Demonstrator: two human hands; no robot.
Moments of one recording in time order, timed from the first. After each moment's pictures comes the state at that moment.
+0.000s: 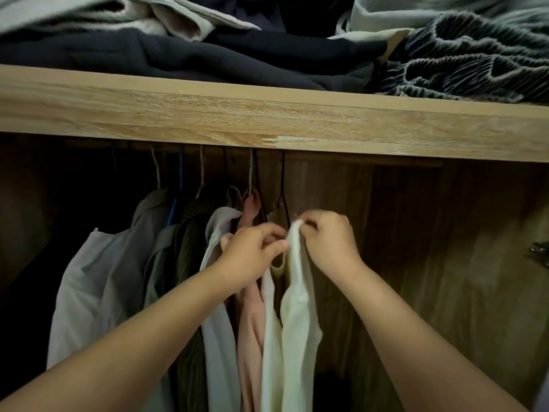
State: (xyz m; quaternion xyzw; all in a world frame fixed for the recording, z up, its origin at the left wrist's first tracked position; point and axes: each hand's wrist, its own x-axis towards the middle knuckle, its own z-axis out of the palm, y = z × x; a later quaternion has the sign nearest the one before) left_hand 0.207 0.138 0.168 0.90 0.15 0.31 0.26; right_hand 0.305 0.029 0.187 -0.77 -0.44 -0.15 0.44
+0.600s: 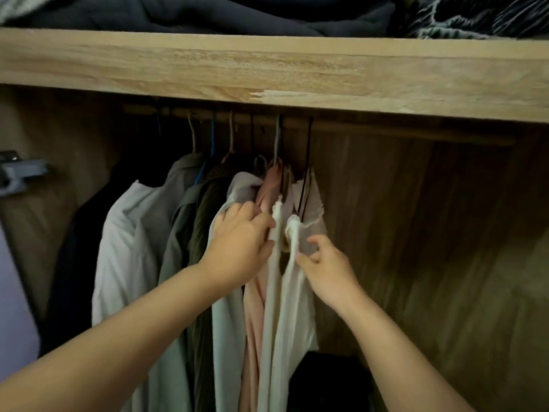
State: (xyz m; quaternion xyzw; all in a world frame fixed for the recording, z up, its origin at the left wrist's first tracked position) left_hand 0.182 0.102 0.136 0.89 0.28 0.35 -0.05; right_hand 0.311 0.008 0.119 -0.77 -0.45 0.14 0.43
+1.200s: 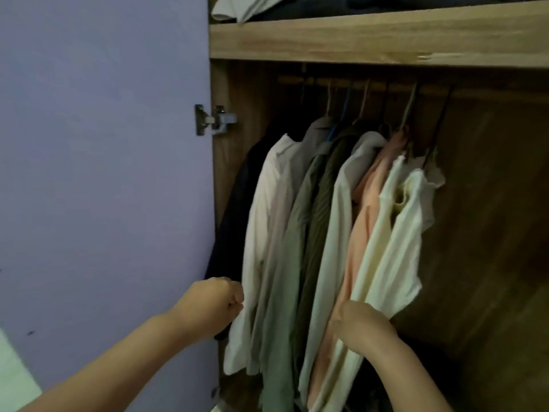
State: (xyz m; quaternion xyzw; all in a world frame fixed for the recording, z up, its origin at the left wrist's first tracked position) left_hand -0.070 0.012 -0.001 0.87 0.48 0.13 0.06; right_hand 0.173 -0.050 0.011 -0.80 -0.56 0.20 0.00
